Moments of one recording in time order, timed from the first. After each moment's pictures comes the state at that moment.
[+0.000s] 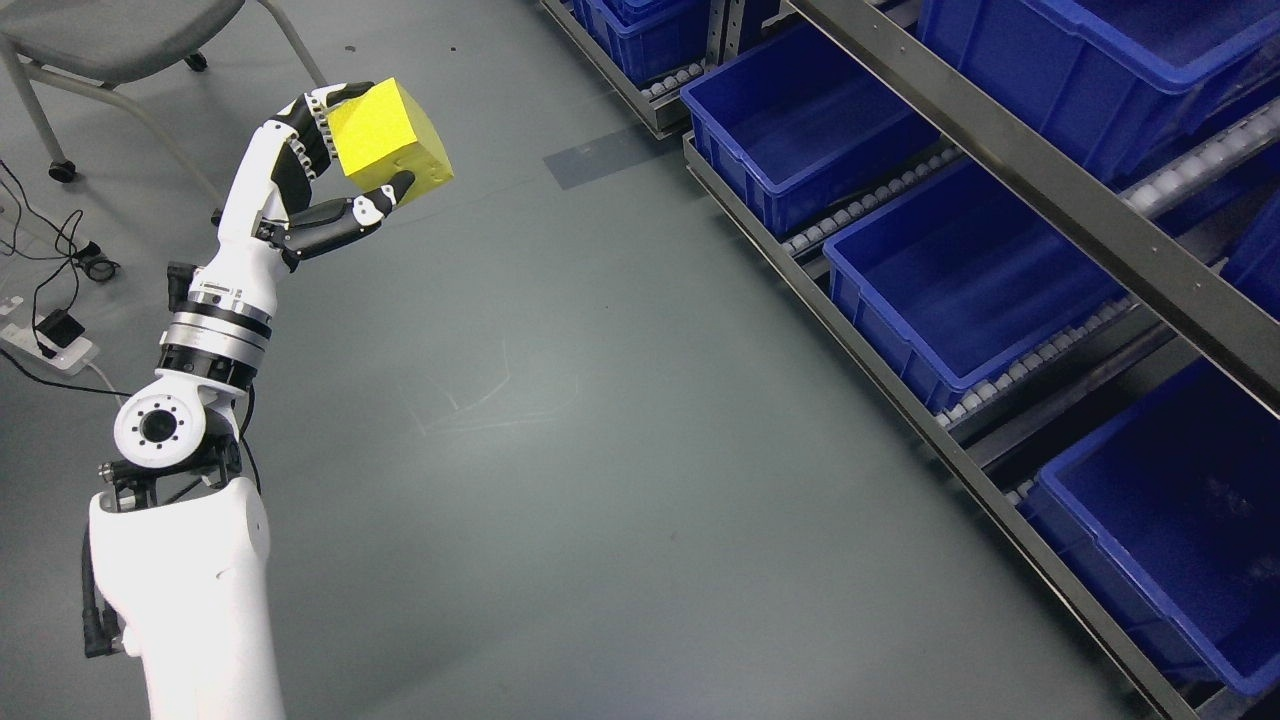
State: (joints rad) left arm -0.45 0.00 0.25 -1.57 -0.12 -0.04 -0.48; right arm 0.00 0.00 -0.09 0.00 0.00 -0.10 0.02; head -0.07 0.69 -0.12
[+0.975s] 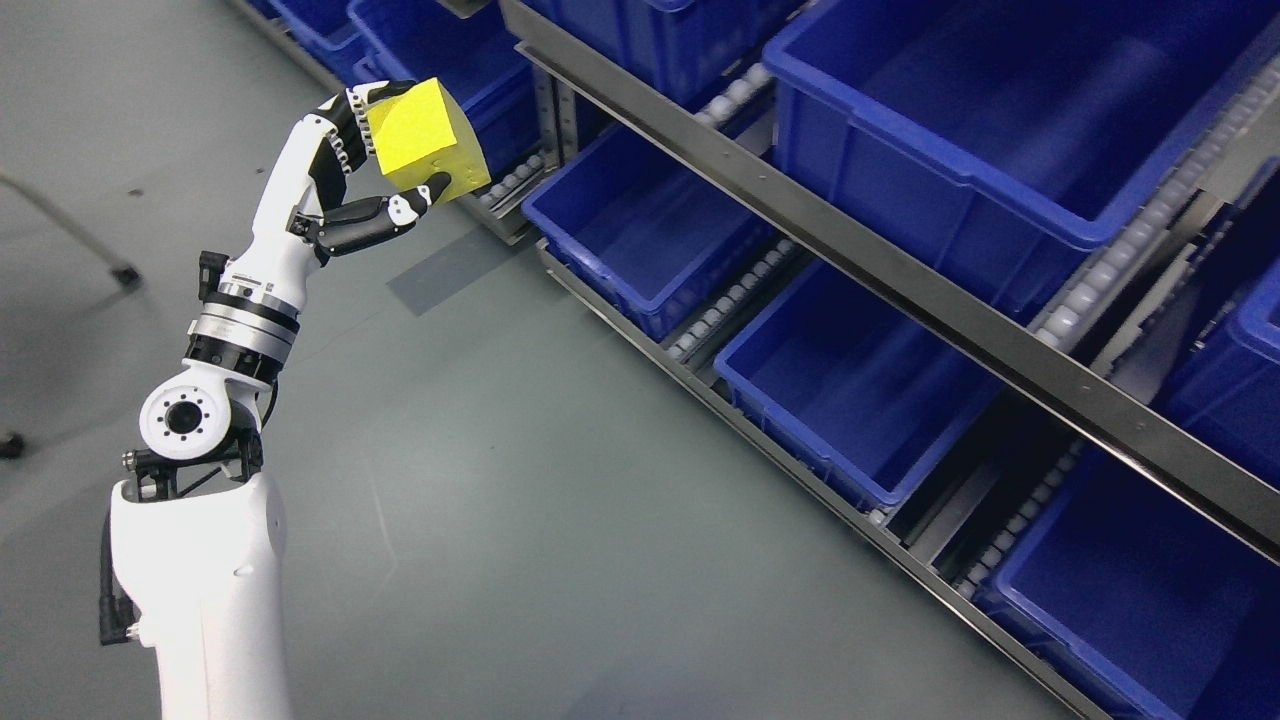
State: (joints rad) left arm -0.45 0.00 0.19 -1.59 -0.12 -0.03 -0.48; right arm 0.00 0.00 -0.09 0.00 0.00 -0.10 0.02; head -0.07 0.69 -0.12
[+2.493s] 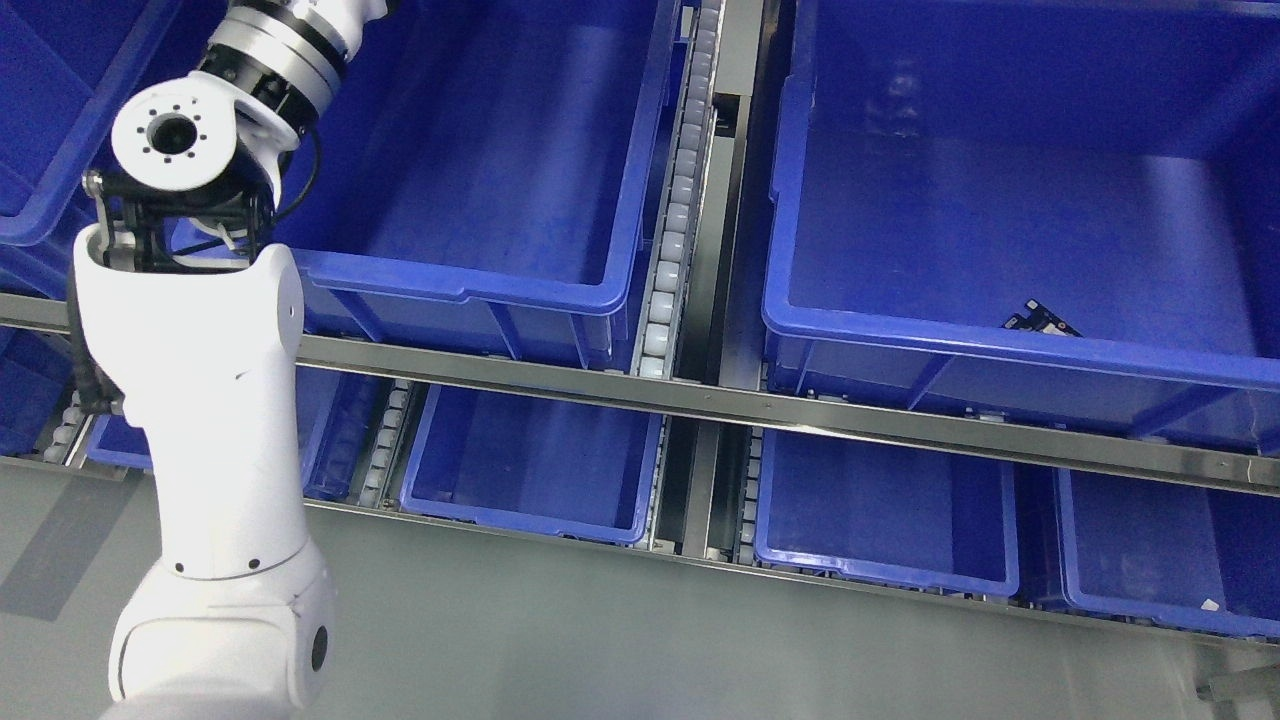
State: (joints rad) left arm -0.91 0.00 -0.02 -1.63 -0.15 0.47 -0.47; right arm 0.00 0.00 -0.09 0.00 0.00 -0.10 0.02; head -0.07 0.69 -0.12
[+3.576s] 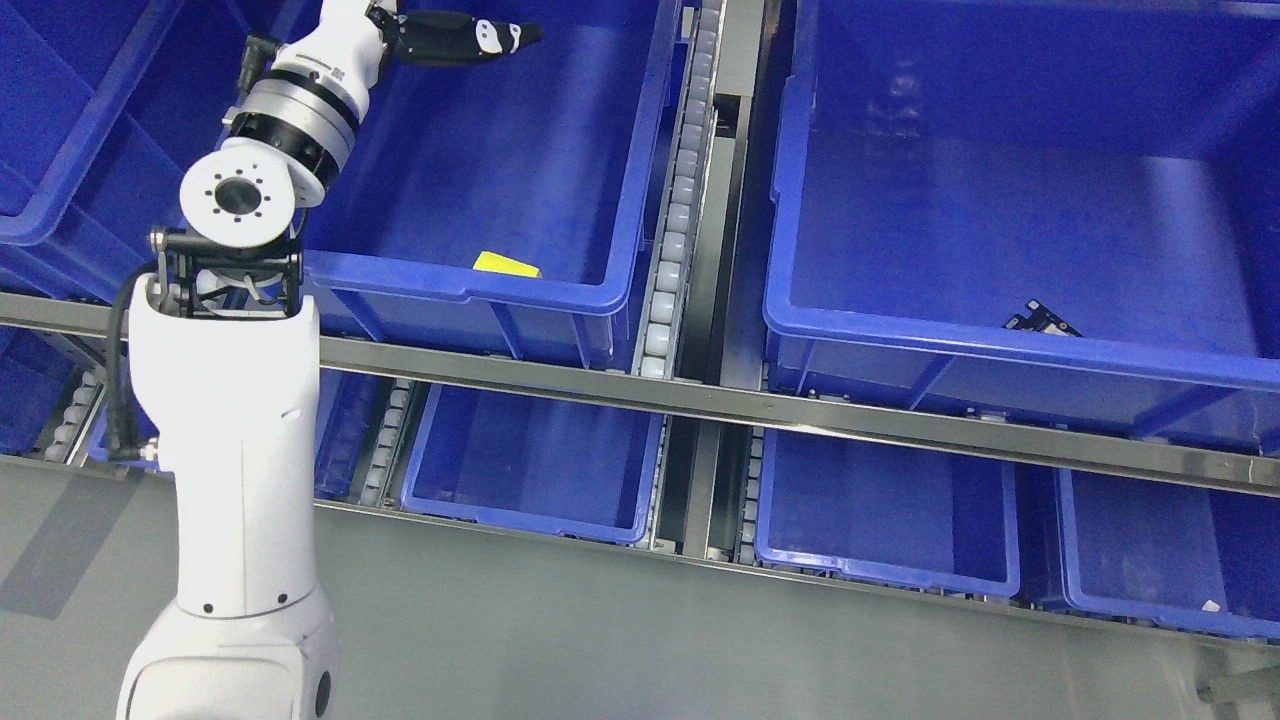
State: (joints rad) left arm -0.76 0.00 -0.03 -1.62 -0.33 0.26 -0.41; right arm 0.00 0.00 -0.09 0.00 0.00 -0.10 0.02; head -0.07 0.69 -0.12
